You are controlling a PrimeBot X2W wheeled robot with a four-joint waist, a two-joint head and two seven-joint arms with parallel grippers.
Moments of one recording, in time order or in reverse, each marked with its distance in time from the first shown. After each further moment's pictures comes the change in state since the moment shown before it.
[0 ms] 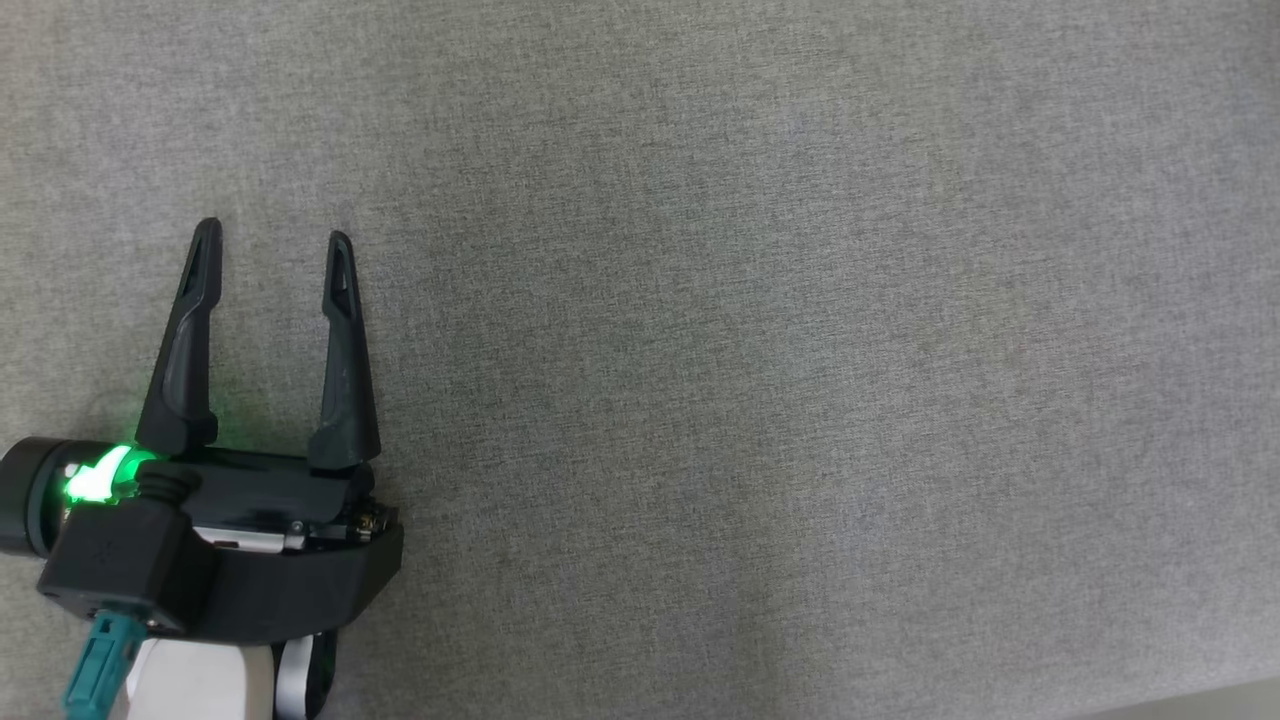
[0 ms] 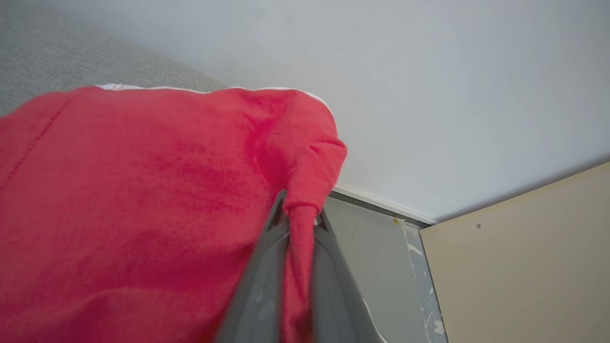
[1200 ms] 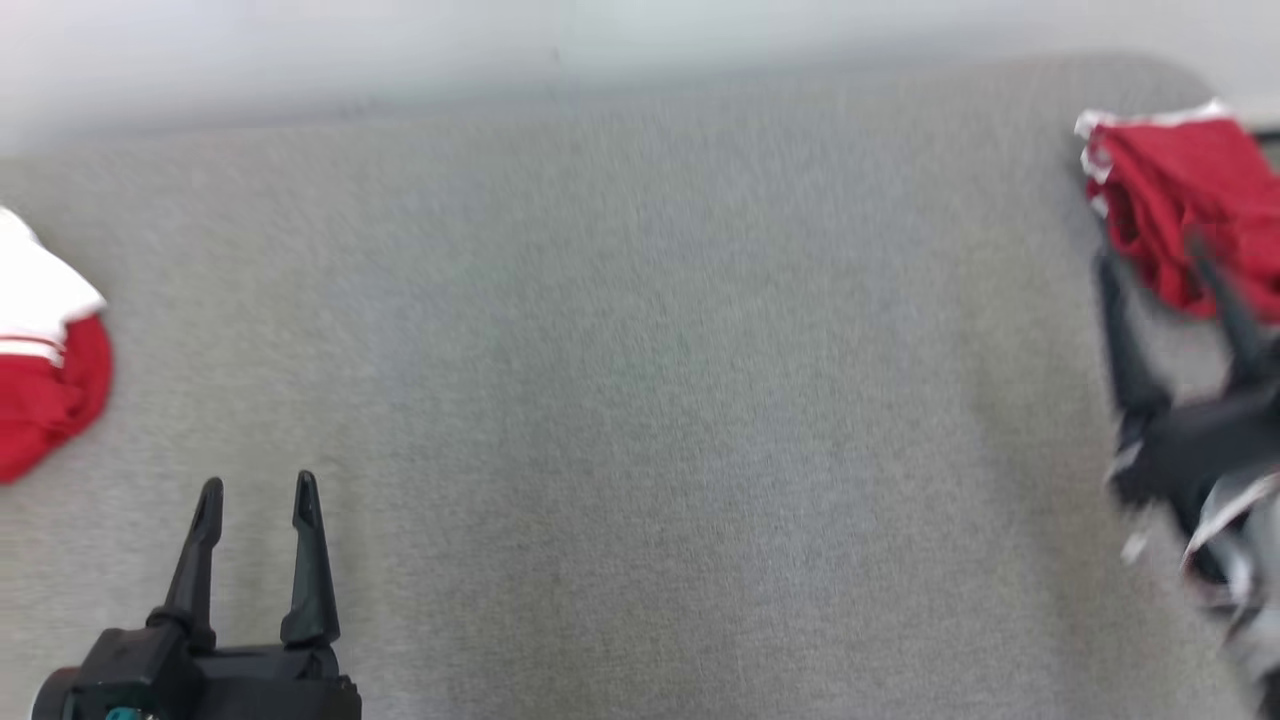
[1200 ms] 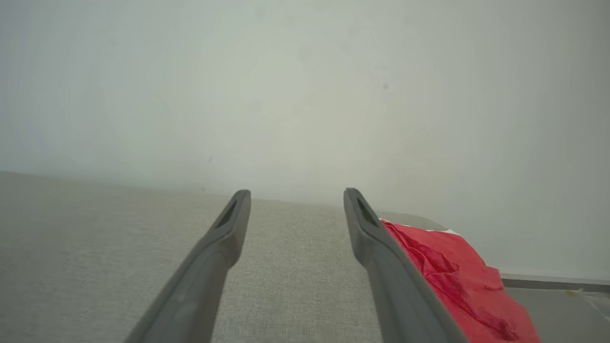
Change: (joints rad) left arm 0.245 -0.020 0.131 0.216 -0.091 -0.028 0.001; right arm 0.781 0.517 -0.648 -0.470 -0.303 0.000 -0.053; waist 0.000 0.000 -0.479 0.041
